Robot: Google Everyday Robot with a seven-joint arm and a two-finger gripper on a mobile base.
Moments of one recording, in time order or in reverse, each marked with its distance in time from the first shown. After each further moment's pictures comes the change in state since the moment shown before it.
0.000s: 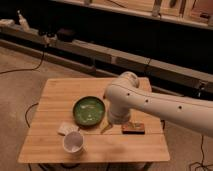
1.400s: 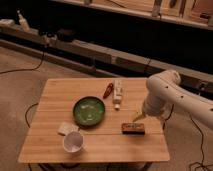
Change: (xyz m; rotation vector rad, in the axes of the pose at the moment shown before) arm -0.014 0.192 0.036 -0.010 -0.043 0.330
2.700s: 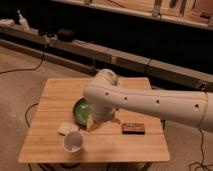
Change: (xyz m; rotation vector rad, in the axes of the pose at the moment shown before) arm -0.034 -0.229 -0.046 -0.044 0.084 -0.357
